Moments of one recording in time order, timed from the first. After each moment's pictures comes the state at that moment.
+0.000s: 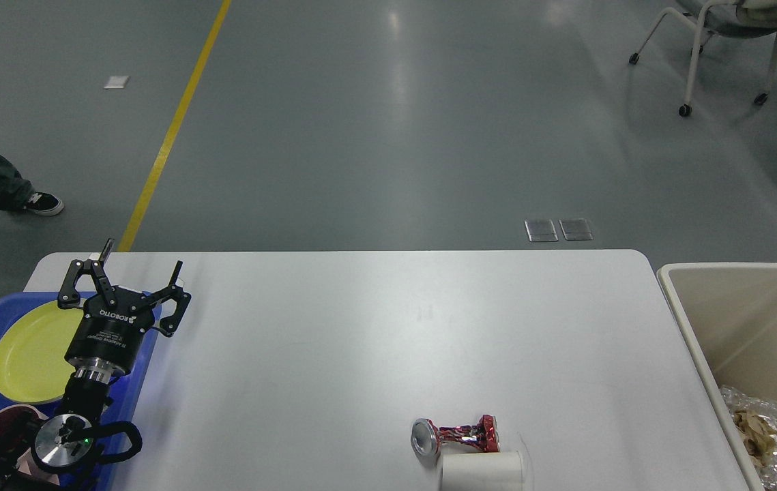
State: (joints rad) left arm -0.22 0.21 -1.33 -0.82 0.02 -0.66 -0.17; right arm 0.69 -0.47 -1.09 0.26 0.19 -0.01 -0.19
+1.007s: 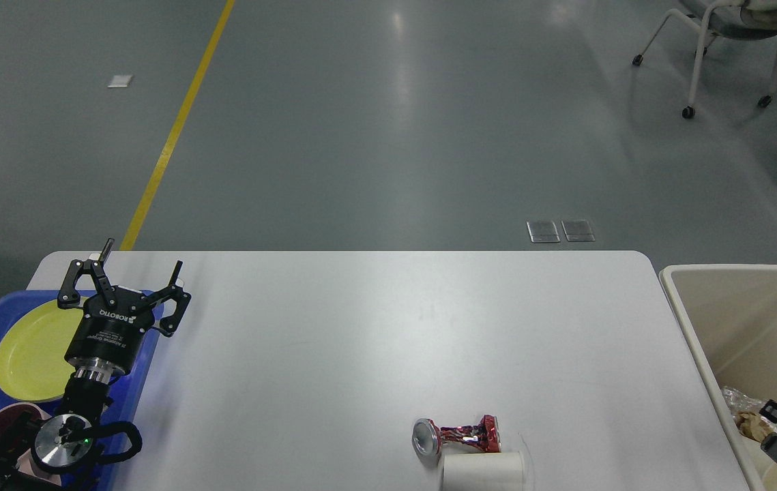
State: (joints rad) left arm -0.22 0.21 -1.33 -0.82 0.02 -0.66 -0.17; right arm 0.58 -0.38 -1.03 0.20 0.19 -0.11 -0.19
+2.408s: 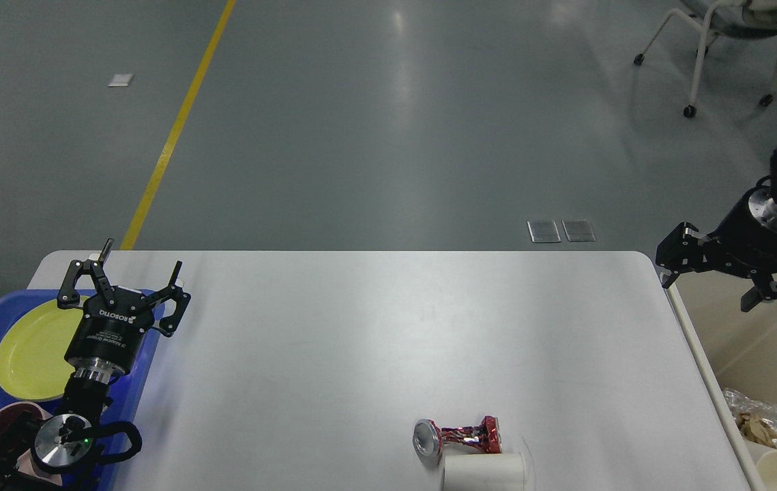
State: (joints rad) left arm -0.22 0.21 -1.33 -0.82 0.02 -0.66 -0.17; right arm 2.03 -0.41 -1.40 1.15 0.06 0.88 -0.20
